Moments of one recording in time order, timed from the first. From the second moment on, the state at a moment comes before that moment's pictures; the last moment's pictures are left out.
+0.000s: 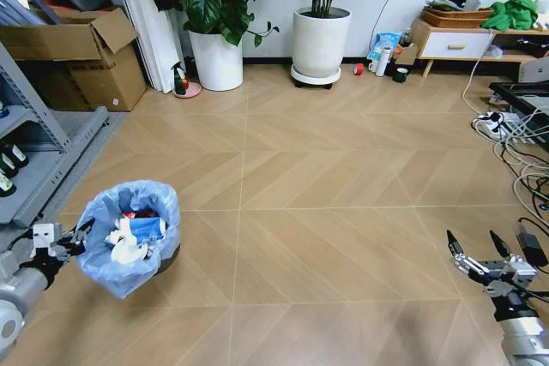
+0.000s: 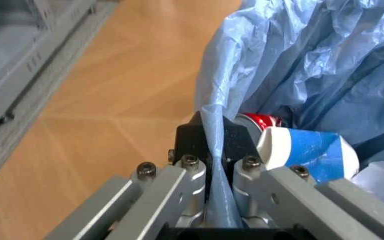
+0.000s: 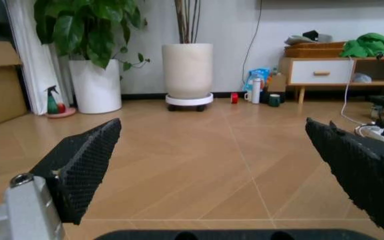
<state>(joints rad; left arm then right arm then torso) 1.62 -0.75 -0.90 -1.78 -0.86 0.22 0.07 -1.67 1.22 1.00 1.74 0.64 0.38 -0.43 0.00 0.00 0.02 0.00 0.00</state>
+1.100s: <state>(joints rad) 1.25 -0.70 -0.52 -1.47 -0.90 0.27 0.02 -1.71 1.27 1.03 1.76 0.59 0.39 -0.46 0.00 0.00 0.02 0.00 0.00</state>
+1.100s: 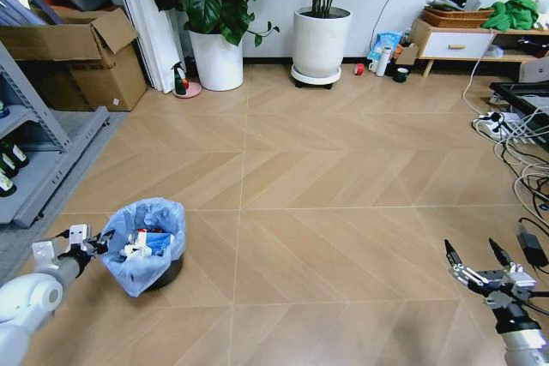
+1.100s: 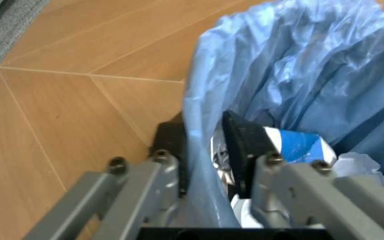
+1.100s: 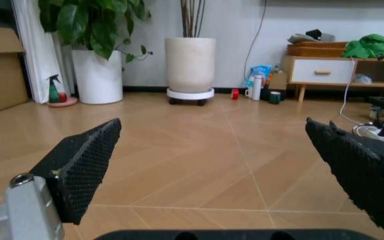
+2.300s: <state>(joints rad) 1.52 -0.79 -0.89 -1.78 -0.80 0.03 -0.06 -1.78 1.25 1.08 1.93 0.60 0.39 -0.39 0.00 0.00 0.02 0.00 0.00</state>
